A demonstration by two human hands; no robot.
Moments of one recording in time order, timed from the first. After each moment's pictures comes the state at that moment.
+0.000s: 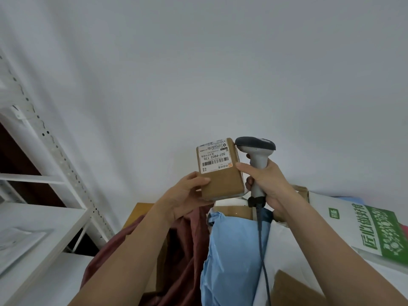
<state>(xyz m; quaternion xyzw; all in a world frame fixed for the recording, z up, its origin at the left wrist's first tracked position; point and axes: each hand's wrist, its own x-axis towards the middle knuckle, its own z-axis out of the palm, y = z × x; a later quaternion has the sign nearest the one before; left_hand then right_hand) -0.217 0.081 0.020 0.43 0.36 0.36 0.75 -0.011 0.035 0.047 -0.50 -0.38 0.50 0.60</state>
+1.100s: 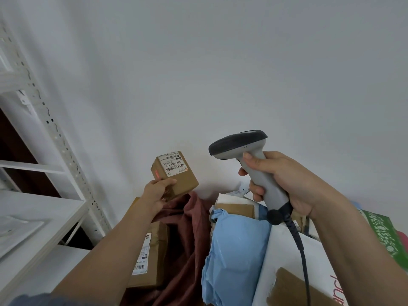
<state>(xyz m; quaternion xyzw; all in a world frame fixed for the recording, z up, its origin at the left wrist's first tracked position) -0.295 0.130 -0.031 0.26 0.55 0.51 0.60 -0.040 -0.032 0.118 -0.46 -0.49 0.57 0.47</state>
